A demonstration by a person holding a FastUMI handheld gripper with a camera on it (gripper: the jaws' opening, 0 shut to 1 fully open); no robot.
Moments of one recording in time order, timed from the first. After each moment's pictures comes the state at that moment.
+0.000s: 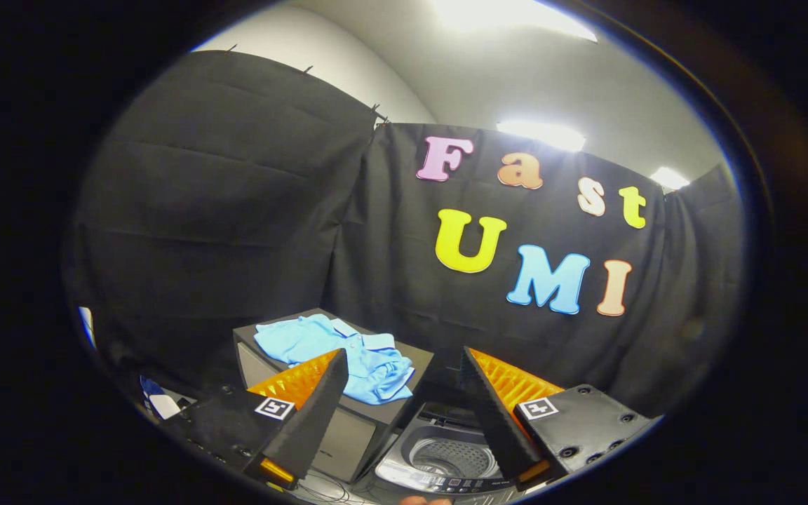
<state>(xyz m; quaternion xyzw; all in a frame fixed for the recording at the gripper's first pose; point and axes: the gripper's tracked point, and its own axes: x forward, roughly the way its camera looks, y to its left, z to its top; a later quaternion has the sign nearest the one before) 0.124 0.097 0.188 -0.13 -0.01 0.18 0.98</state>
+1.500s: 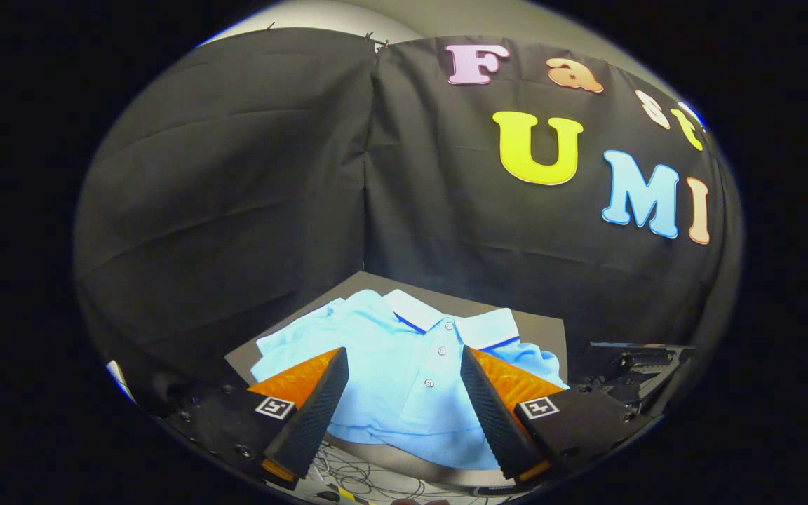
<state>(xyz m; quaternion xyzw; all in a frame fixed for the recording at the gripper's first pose) 0.305 0.271 0.072 -0.08 0.17 0.23 0.95</state>
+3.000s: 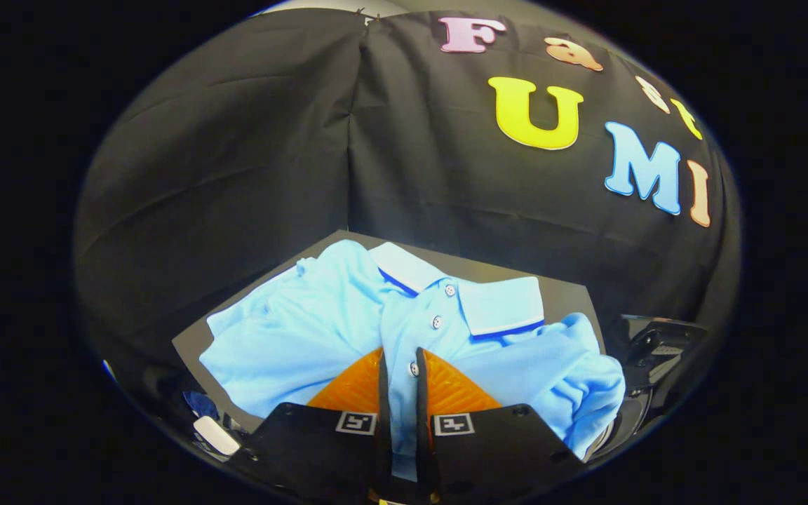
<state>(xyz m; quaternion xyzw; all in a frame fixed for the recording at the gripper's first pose) 0.328 0.282 0.015 -0.09 0.22 0.21 0.95</state>
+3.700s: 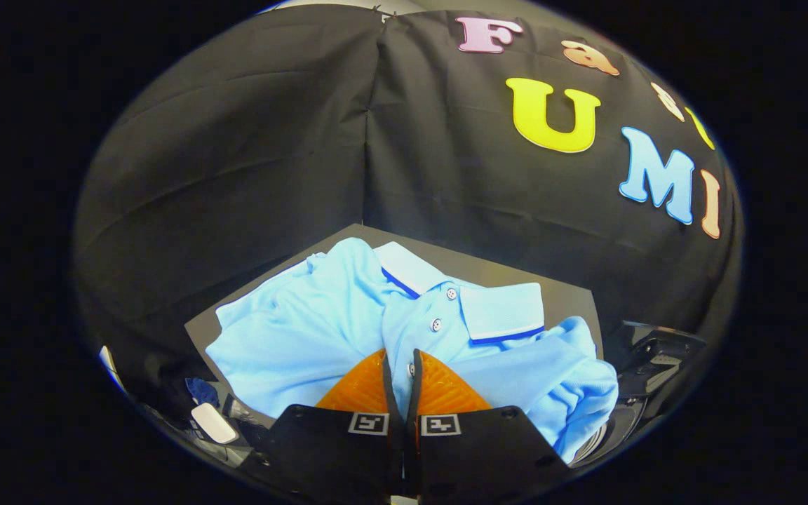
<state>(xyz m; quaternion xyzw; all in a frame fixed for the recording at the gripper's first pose) 0.328 0.283 0.019 -0.09 0.24 0.25 0.94</state>
